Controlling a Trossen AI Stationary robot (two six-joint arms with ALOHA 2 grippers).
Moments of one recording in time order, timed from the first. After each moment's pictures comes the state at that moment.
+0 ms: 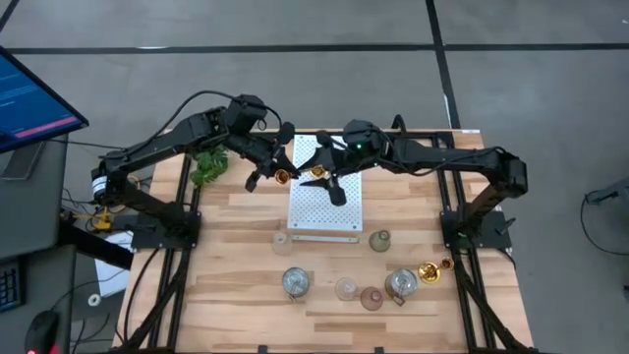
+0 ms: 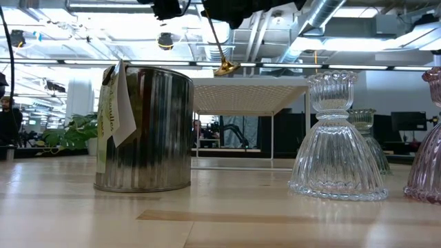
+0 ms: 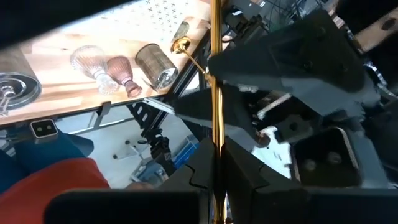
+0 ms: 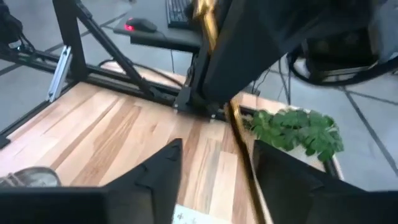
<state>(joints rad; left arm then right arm) 0.36 1.20 1.48 -0.71 0.63 -1.88 -0.19 1.61 1.39 -0.12 -0.34 -0.31</state>
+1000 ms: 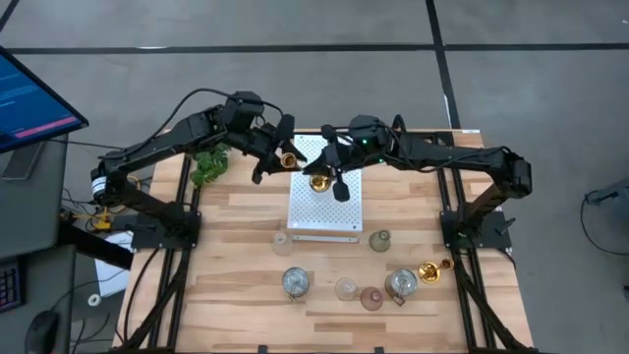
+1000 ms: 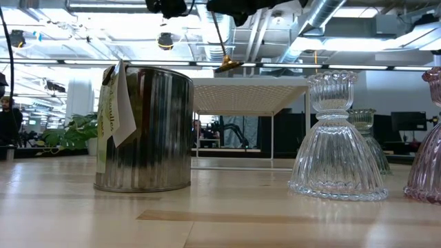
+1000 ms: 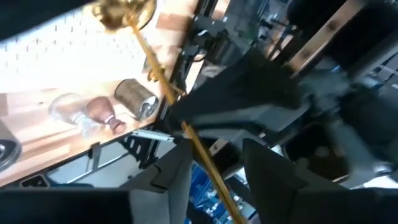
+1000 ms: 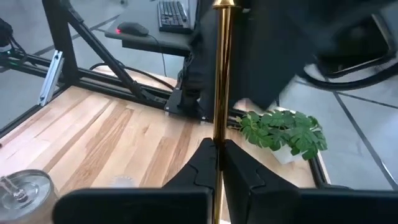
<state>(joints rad) 0.38 1.20 1.48 -0.62 0.51 -1.72 -0.21 1.57 1.39 -0.16 -0.33 -0.32</state>
